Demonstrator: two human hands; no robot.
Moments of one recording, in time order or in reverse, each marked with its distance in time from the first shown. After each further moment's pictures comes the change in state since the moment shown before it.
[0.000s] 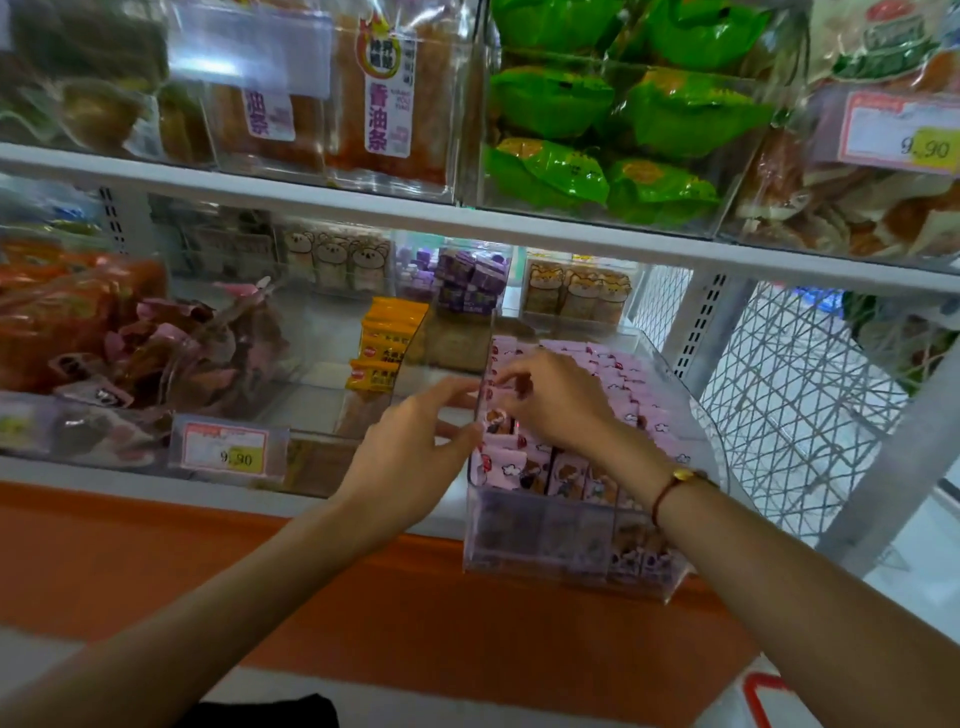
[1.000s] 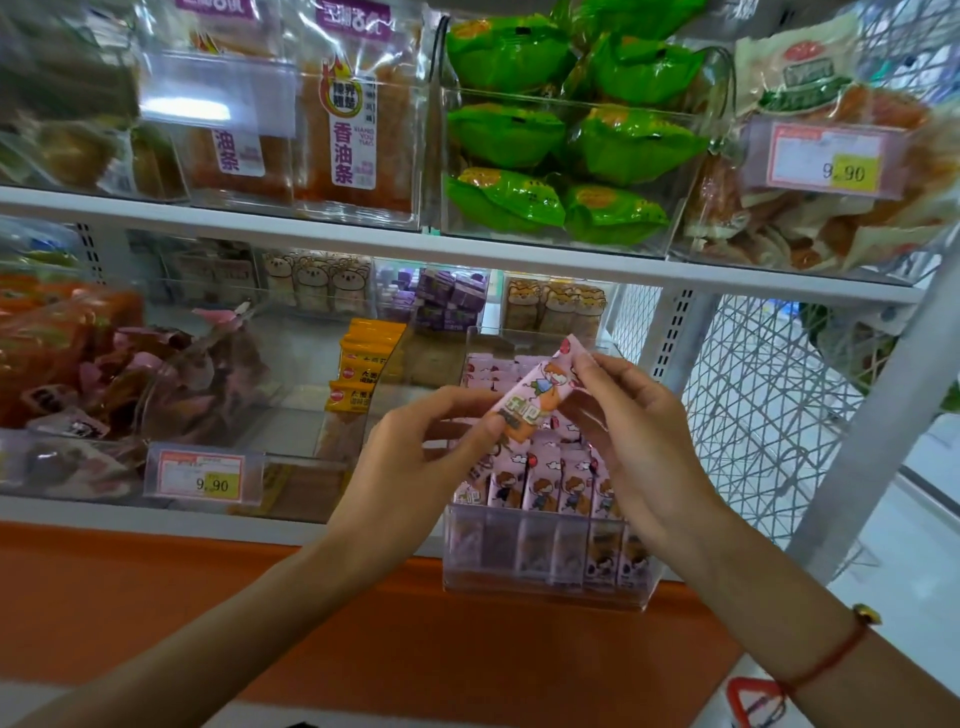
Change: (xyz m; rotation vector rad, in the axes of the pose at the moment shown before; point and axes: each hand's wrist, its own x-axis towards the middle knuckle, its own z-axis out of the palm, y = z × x) left_hand -0.016 0.033 0.004 -0.365 0.018 0.134; right_hand -0.079 -0.017 -0.064 1.318 0.311 0.406
